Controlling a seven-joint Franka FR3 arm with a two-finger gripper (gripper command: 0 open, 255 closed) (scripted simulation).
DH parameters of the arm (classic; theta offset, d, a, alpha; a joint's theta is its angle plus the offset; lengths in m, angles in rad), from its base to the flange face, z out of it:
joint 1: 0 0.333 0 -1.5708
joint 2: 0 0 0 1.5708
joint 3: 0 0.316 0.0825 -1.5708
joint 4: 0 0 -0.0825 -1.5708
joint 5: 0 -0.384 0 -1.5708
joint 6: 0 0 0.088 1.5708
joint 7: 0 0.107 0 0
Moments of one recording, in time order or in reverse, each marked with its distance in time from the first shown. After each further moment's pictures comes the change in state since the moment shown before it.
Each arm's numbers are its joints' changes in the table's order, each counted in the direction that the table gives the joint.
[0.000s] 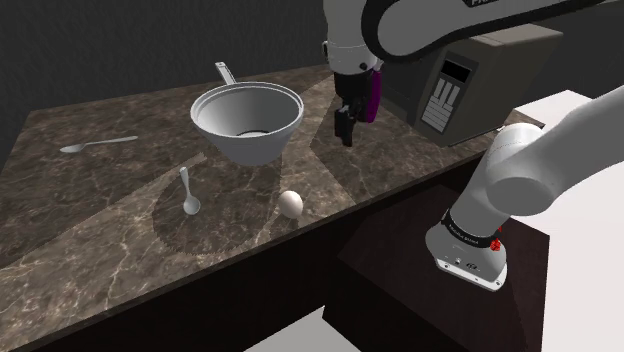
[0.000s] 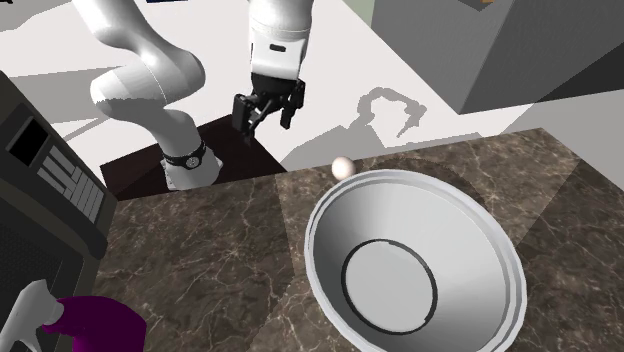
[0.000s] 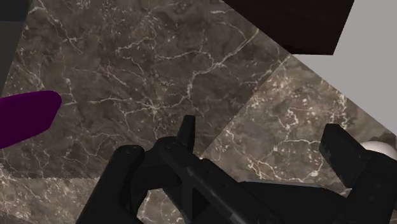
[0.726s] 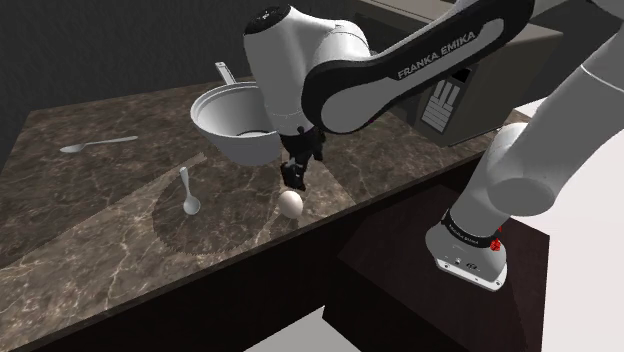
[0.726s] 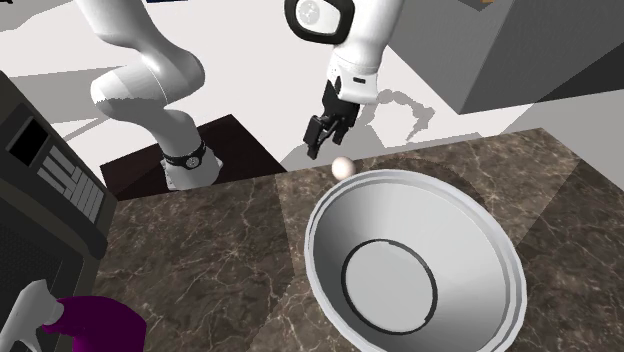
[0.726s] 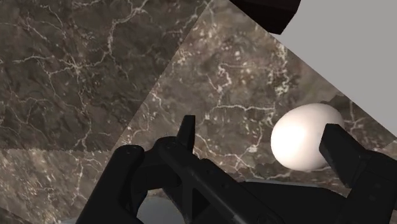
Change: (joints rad) arm 0.030 0.364 0.216 -0.142 0.086 0.184 0.295
